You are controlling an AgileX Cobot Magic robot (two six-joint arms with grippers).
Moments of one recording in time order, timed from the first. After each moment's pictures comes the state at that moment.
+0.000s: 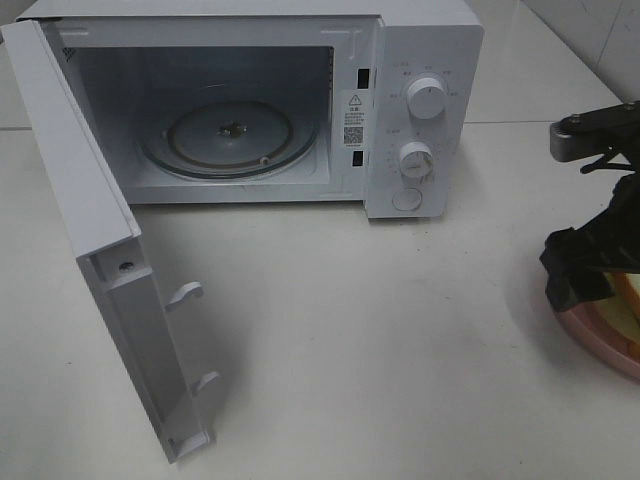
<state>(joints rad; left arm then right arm) 0.02 0.00 -0.52 -0.06 1.08 -0.01 0.23 1.39 -0.76 -0.16 0.71 0.13</state>
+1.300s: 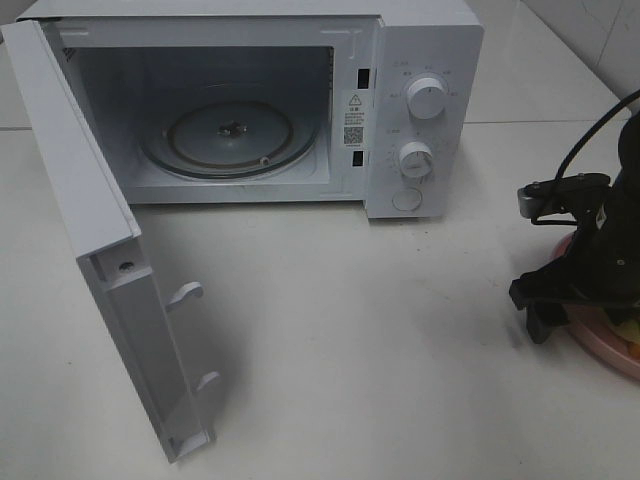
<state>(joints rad) 0.02 0.00 -0.52 -0.06 1.08 -0.01 0.15 1.79 -0.81 -0.18 0.52 0.14</state>
